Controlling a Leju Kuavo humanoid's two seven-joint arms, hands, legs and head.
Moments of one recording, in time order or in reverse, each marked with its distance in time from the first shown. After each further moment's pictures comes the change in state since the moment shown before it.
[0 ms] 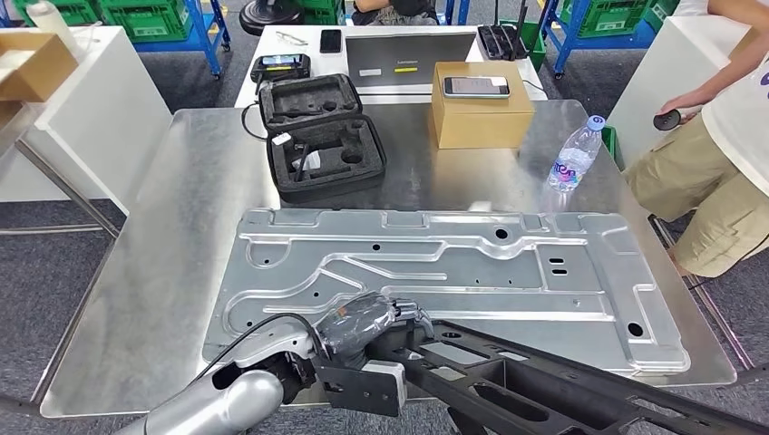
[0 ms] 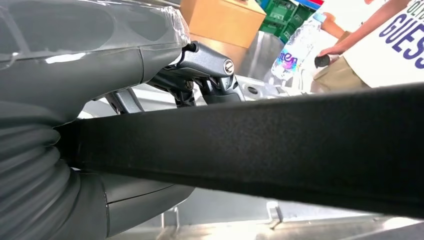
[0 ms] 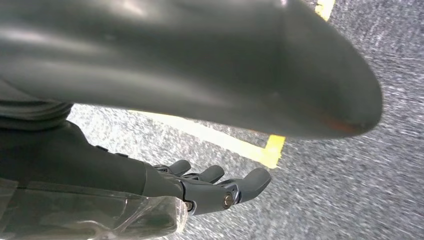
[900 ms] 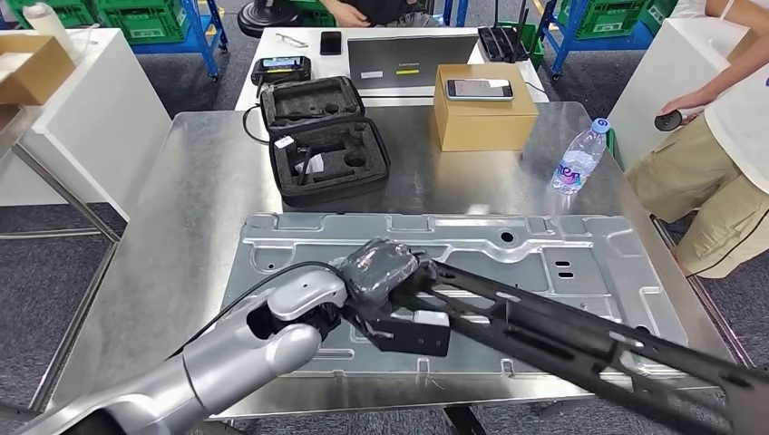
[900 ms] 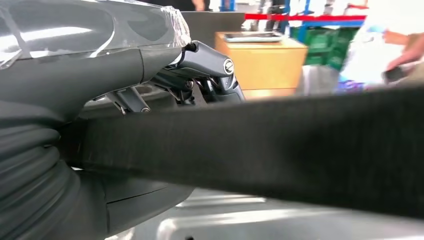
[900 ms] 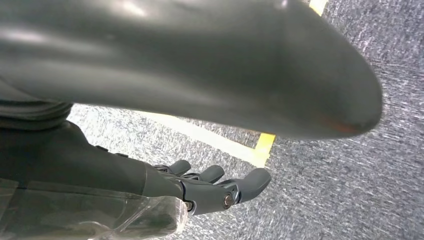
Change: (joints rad) left arm -0.242 -0.140 -0.089 0.288 -0.225 0.038 0.144; right arm -0.023 0.006 0.000 0.000 0.043 0.000 0.029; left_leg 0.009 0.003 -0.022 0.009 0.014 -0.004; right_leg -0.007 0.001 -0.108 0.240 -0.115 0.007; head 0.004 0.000
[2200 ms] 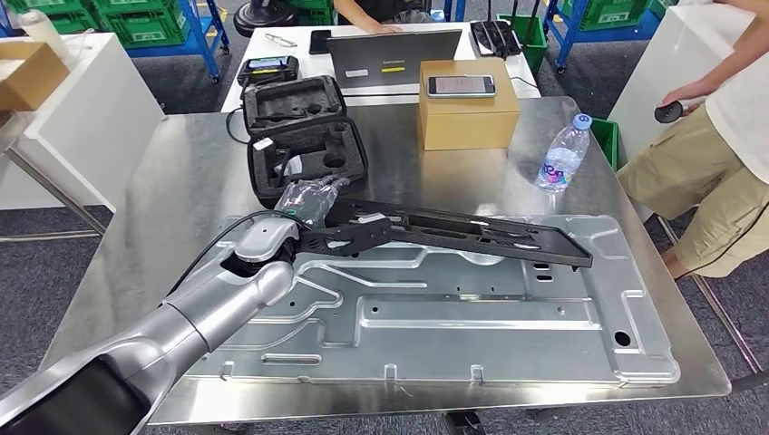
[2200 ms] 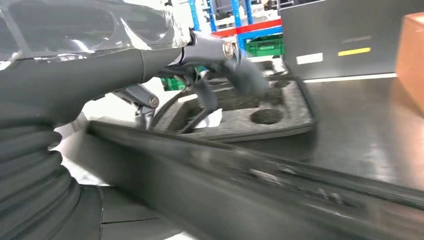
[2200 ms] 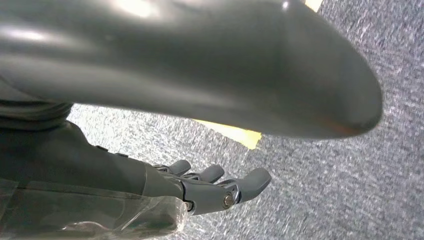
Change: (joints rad) left arm -0.157 -0.028 0.062 0.450 -0.048 0.159 0.186; right arm -0.041 0.020 0.013 0.000 0.054 0.003 0.038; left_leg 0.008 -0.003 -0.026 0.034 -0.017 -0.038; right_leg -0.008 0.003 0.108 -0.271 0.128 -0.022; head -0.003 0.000
